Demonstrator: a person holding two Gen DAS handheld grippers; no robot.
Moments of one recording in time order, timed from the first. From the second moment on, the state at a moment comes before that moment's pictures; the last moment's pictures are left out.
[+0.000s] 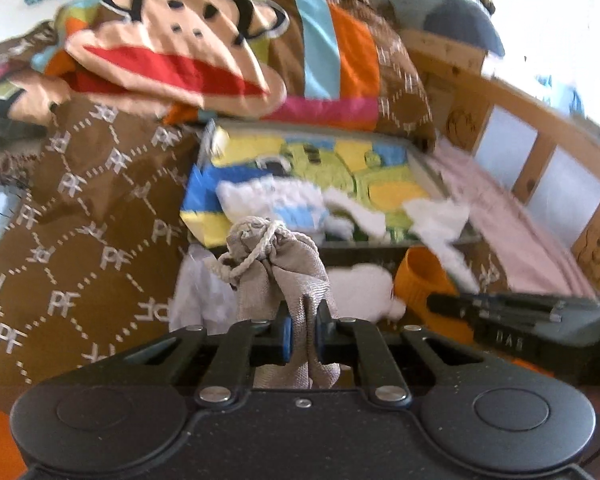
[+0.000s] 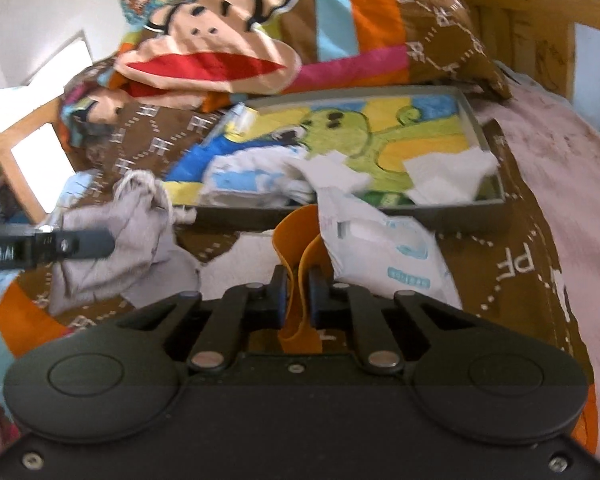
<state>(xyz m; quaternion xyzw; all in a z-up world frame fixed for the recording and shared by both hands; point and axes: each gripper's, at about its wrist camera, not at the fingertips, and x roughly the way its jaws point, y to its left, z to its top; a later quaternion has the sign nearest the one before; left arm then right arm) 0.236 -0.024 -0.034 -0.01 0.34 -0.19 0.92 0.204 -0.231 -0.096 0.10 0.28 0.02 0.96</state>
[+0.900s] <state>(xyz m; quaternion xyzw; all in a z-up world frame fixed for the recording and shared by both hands) 0.227 -0.046 0.022 -0.03 0.26 -0.19 0.95 0.147 -0.244 -0.029 0.11 0.12 0.09 0.98</state>
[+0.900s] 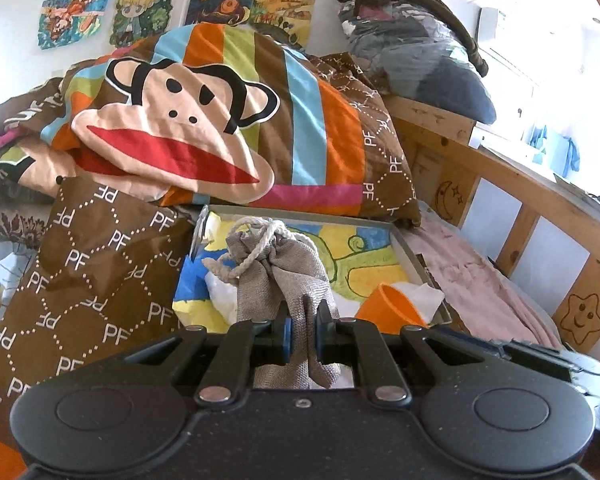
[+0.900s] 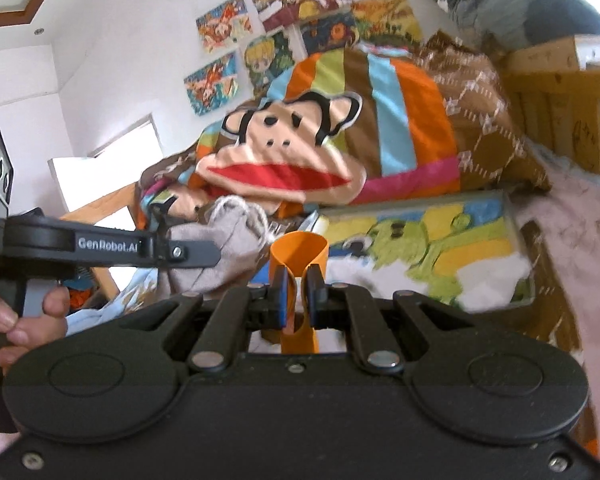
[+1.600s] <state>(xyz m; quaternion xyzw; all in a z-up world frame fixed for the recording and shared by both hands) 0.349 -0.122 -0.028 -0.02 0.27 -0.22 0.94 0.252 -0.342 -0.074 0.11 0.14 -0.06 0.98</state>
